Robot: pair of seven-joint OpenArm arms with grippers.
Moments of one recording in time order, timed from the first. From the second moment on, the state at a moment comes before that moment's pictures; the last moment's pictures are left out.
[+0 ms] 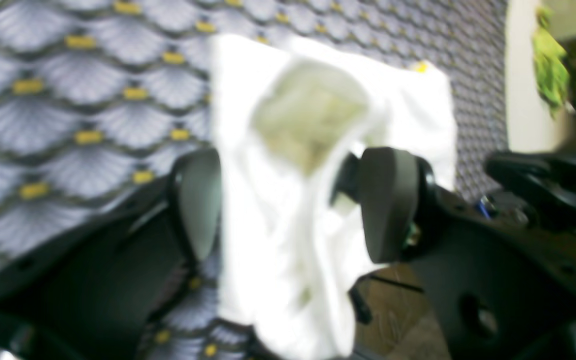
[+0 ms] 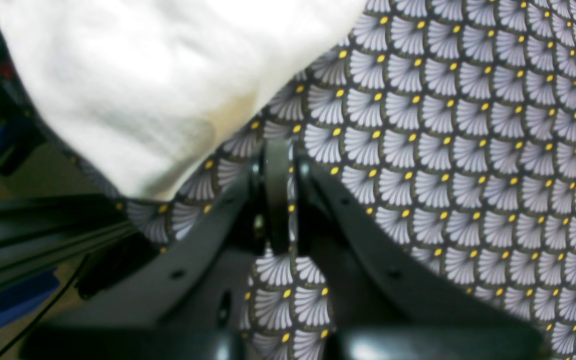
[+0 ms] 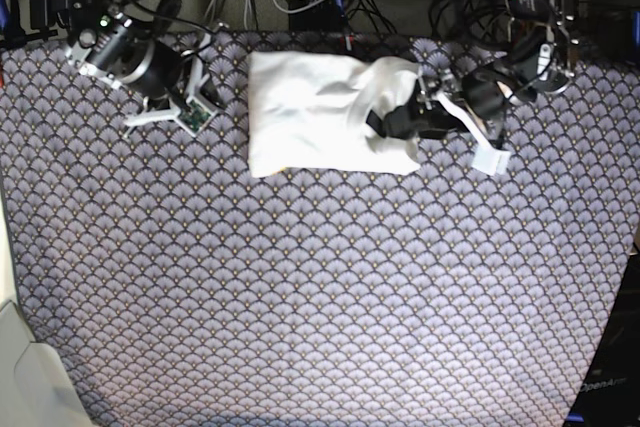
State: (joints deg) left arm 13.5 -13.0 -8.4 94.2 -55.4 -23.4 53.8; right arm -22.2 16.3 0.2 115.6 6.1 39.9 -43.6
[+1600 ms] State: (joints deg) left arm 7.4 -13.3 -1.9 79.6 -56.0 -23.1 49.9; right arm -22.2 16.3 0.1 114.6 6.1 39.9 -43.6
